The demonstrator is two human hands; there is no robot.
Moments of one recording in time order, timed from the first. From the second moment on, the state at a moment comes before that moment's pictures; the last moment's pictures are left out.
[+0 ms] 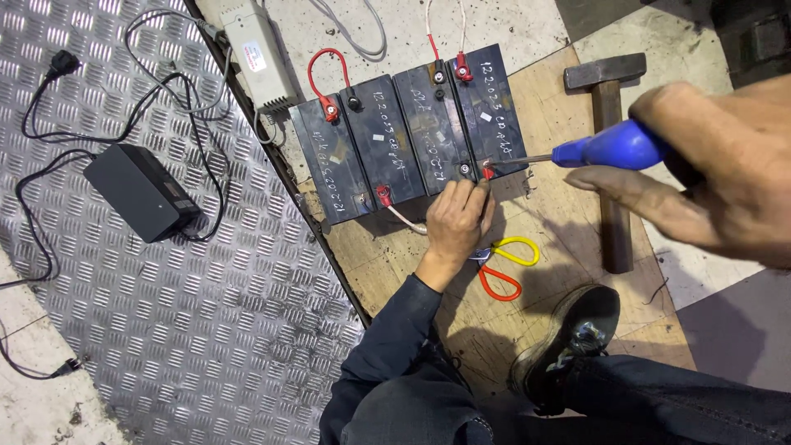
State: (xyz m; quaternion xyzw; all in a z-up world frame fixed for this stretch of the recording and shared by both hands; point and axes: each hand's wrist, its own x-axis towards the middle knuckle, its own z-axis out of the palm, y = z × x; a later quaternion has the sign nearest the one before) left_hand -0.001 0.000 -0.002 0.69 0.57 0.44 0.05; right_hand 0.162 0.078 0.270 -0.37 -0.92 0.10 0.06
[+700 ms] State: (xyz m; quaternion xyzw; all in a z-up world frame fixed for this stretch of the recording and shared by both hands) left_hand 0.000 0.002 -0.004 0.69 0.57 0.45 0.04; right_hand 0.125 0.071 0.292 -0.37 -0.92 0.10 0.09
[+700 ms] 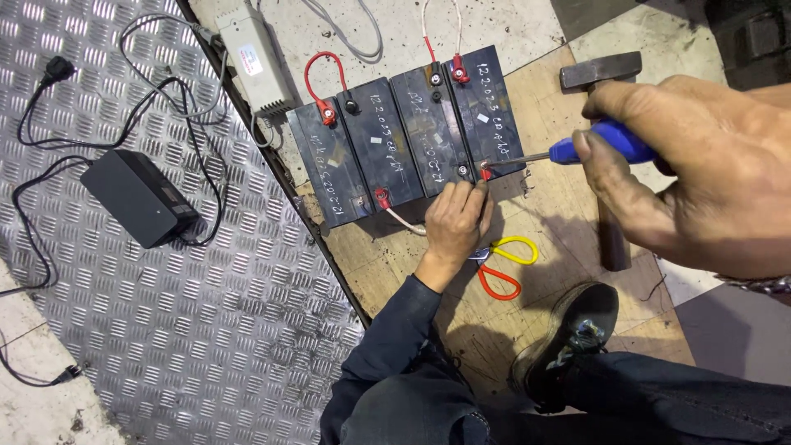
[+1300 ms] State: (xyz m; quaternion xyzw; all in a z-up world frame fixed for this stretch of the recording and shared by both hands) left_hand -0.035 -0.028 0.043 0.66 0.58 0.48 0.01; right_hand 0.242 0.114 0.214 -0.46 -0.72 0.43 0.30
